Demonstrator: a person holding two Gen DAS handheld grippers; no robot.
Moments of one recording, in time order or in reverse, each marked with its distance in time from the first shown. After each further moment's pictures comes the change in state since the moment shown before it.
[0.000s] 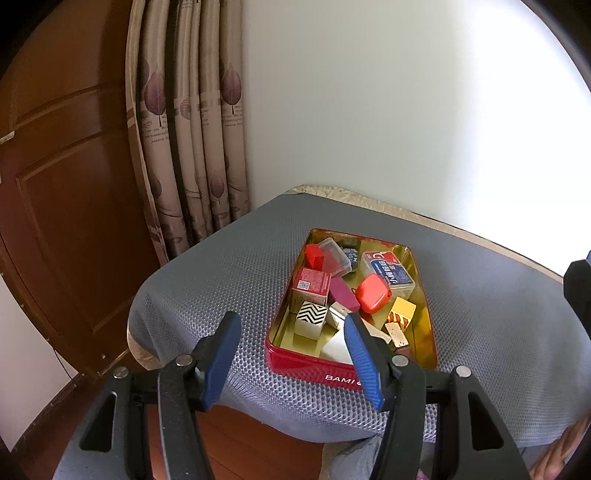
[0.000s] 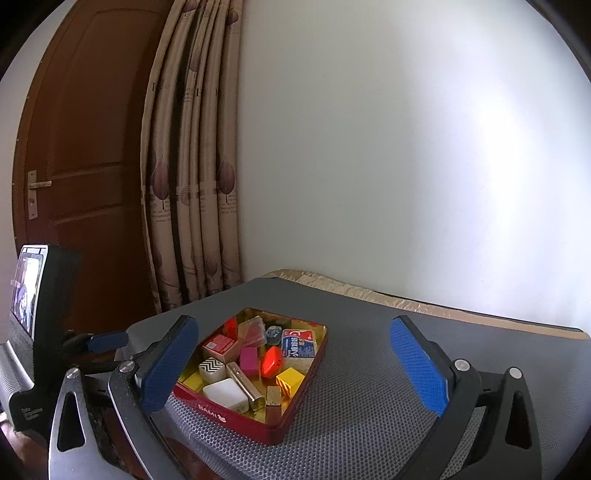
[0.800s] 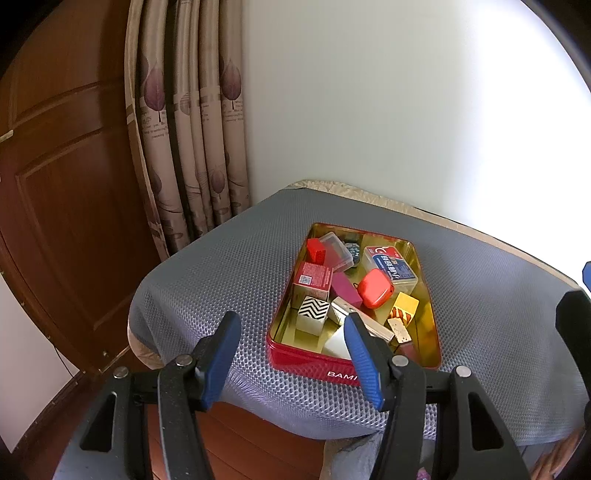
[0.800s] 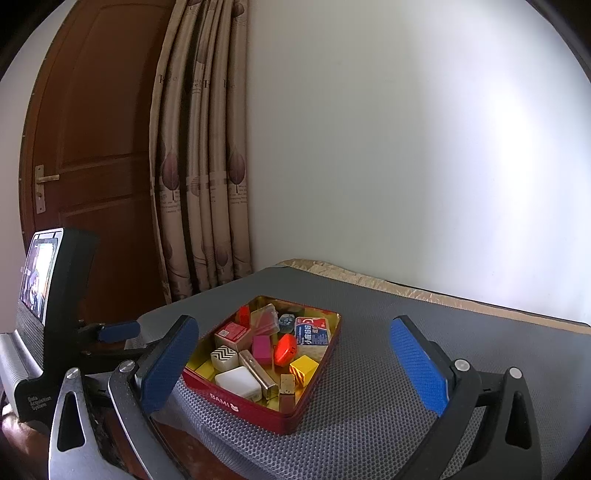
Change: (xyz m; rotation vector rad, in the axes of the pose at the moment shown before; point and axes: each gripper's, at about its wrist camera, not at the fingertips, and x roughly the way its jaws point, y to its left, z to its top) left arm 0.003 -0.001 -0.005 0.003 0.012 0.012; right arm 0.003 0.010 -0.009 0.000 0.035 0.037
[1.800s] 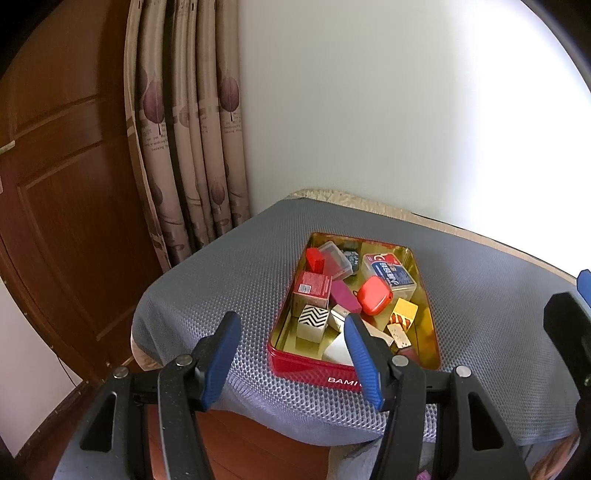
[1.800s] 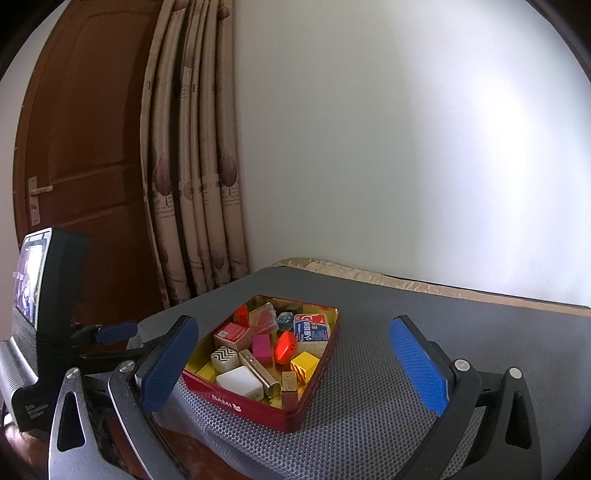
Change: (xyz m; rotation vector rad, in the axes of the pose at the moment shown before) left arm -0.005 0.000 0.001 0.025 -0.042 -0.001; right arm 0.007 0.007 -0.006 0.067 -0.012 -0.049
